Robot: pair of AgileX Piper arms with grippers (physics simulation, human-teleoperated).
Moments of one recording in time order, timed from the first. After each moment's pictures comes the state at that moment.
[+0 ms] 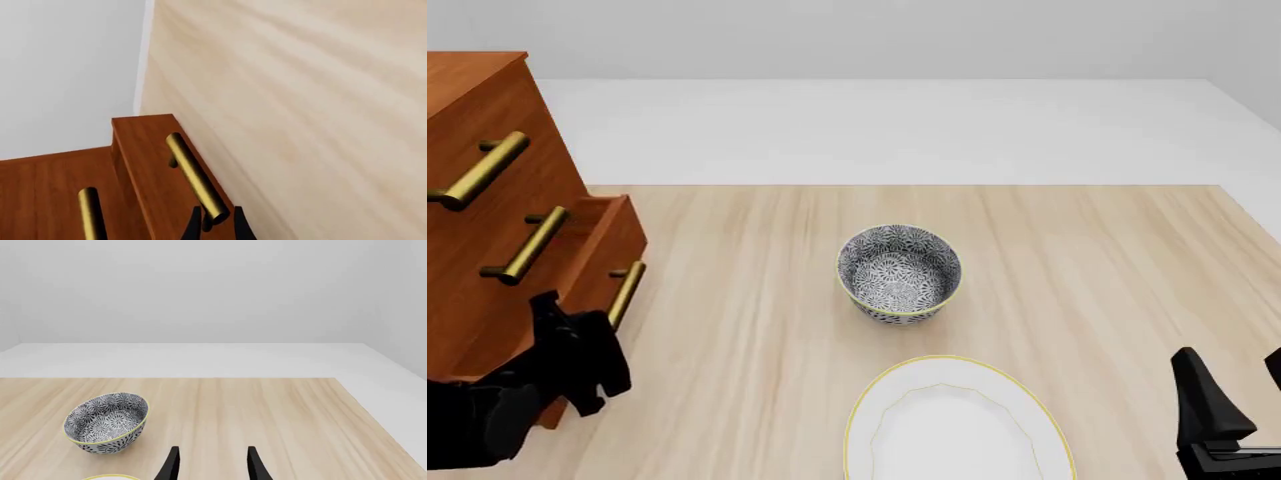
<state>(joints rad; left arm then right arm) 0.07 1.58 -0.29 -0.65 1.31 0.00 0.01 0.00 0.00 0.00</state>
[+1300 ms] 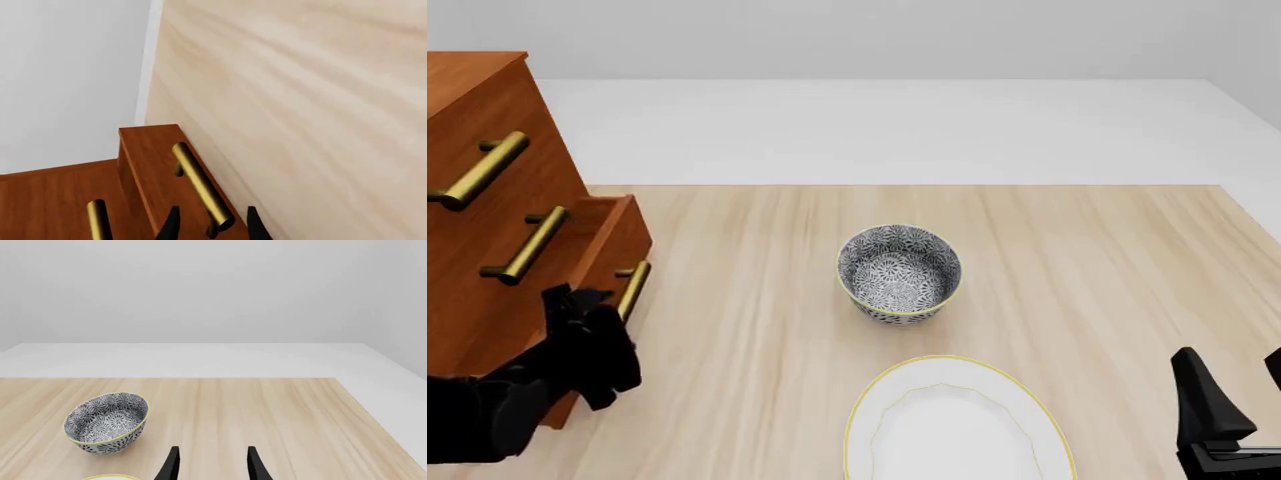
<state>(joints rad) 0.02 1.56 -0.31 -0.62 1.29 0.00 0.01 0.00 0.00 0.00</state>
